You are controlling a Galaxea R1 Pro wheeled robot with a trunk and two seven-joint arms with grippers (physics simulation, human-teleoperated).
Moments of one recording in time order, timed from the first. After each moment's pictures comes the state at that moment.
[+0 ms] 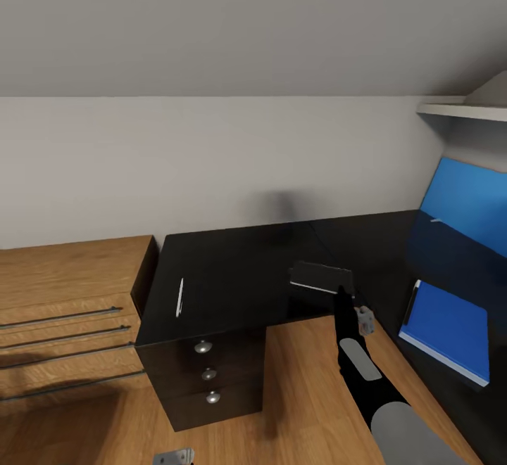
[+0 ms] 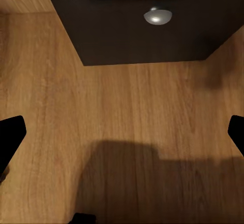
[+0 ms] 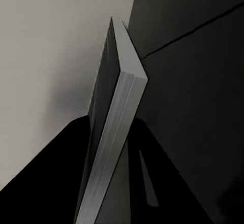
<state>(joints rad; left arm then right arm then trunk) 0.00 -0.06 -0.15 -0.89 0.17 0.10 0.24 -0.62 0.04 0.01 -0.65 -1.36 -0.38 0.24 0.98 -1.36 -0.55</state>
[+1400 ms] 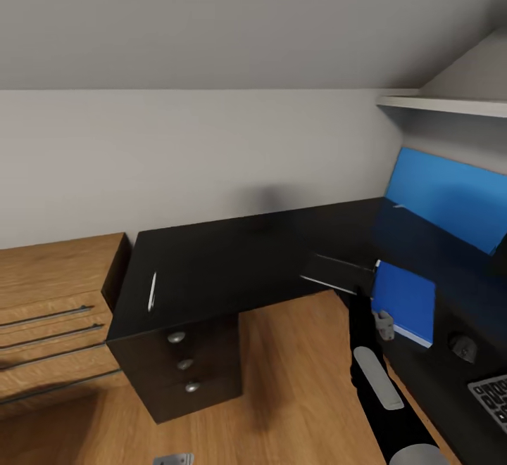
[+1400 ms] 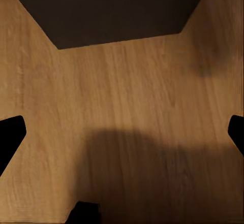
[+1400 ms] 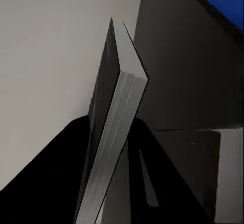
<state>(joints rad) 0.00 -0.06 -0.15 -0.88 0.17 0.10 0.24 -0.45 0.03 0.01 -1.03 -1.36 -0.42 0.11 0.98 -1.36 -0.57</state>
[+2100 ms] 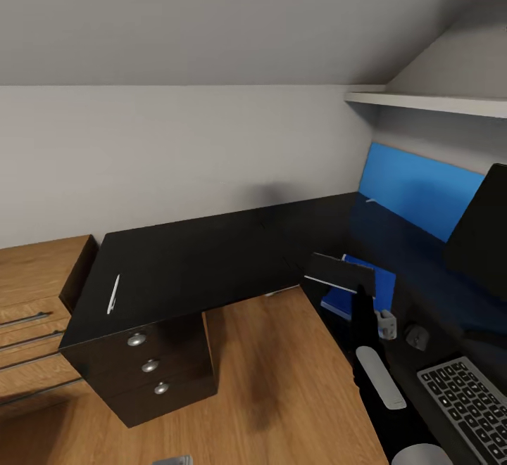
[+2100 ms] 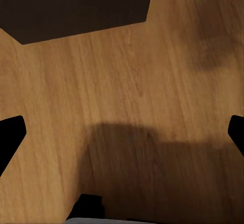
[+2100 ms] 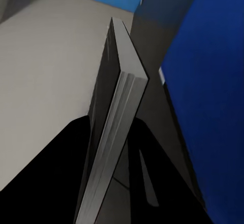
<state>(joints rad) 0.00 -0.06 -0.15 -0.86 0.17 0.10 0.24 -0.45 0.02 0.00 -1.03 -1.36 -0.41 0.11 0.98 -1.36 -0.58</state>
